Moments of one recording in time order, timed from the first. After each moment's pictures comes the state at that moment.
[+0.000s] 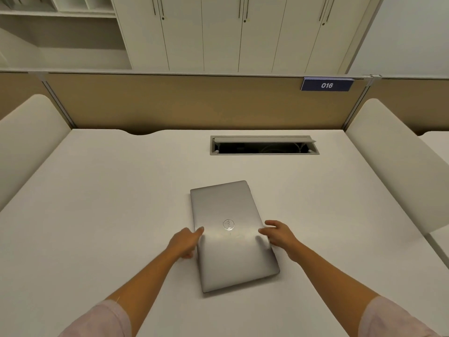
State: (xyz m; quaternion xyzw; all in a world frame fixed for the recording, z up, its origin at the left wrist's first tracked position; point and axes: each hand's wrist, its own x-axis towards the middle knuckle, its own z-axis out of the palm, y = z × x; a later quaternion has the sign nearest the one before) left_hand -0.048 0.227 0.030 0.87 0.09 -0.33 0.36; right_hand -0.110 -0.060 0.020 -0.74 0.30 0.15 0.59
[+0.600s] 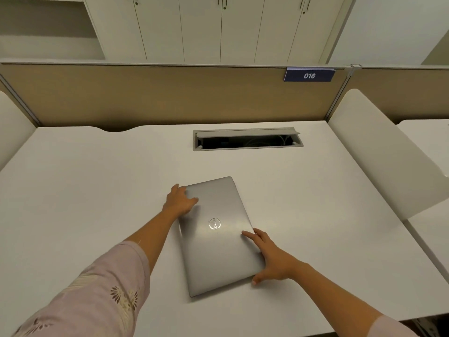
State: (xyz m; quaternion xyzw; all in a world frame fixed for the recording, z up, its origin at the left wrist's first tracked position) left_hand 0.052 0.183 0.032 0.93 -0.02 -0.21 0.29; right_hand -0.165 -0.069 0.008 -0.91 -0.02 0.23 0.34
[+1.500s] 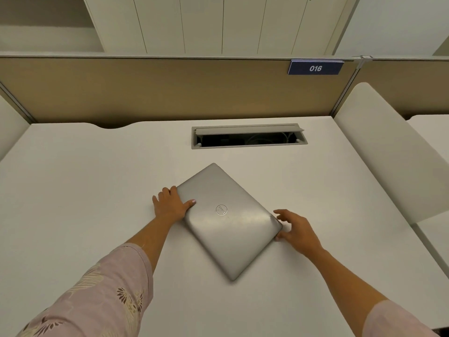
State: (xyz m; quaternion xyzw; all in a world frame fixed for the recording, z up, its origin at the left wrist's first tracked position) left_hand 0.064 0.187 0.006 0.99 -0.03 -0.11 0.09; right_hand -0.126 -0.147 0.005 -0.92 0.15 0.03 0.37
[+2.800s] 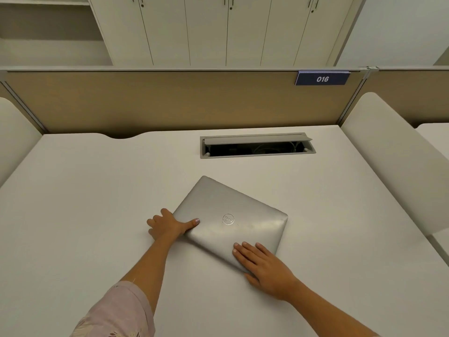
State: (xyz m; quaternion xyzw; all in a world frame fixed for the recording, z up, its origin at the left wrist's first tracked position) left_hand 0.047 0.216 0.018 0.94 0.18 -0.19 0.20; right_hand -0.140 -0.035 -0.012 -0.97 -0.22 0.03 0.01
